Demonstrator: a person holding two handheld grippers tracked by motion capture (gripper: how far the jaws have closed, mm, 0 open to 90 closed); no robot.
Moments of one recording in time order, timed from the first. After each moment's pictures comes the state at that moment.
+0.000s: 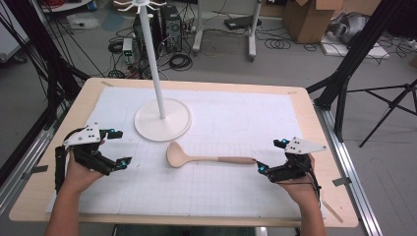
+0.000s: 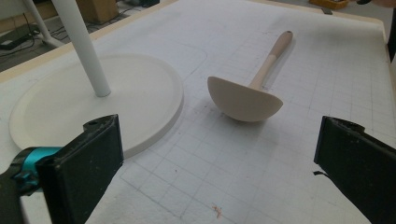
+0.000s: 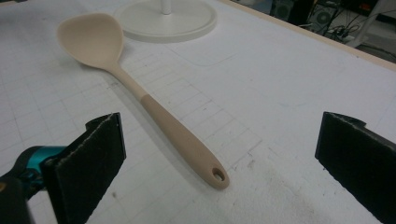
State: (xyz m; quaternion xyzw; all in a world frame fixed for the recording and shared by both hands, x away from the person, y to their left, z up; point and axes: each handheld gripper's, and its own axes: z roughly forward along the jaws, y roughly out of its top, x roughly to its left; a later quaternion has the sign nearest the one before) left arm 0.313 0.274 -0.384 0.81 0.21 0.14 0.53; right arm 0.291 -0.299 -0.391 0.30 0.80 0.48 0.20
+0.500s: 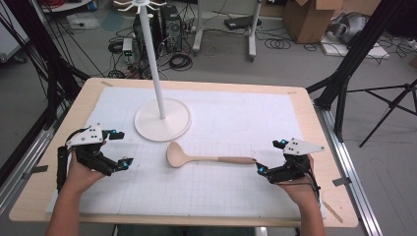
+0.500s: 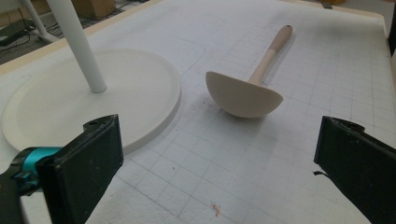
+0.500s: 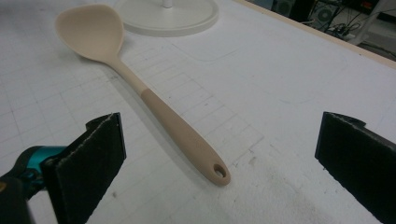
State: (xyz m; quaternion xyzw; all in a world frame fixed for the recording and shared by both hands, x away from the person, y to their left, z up) left arm 0.314 0.271 -0.386 0.81 0.21 0.13 0.53; right arm 0.289 -0.297 -0.392 0.30 0.81 0.47 0.20
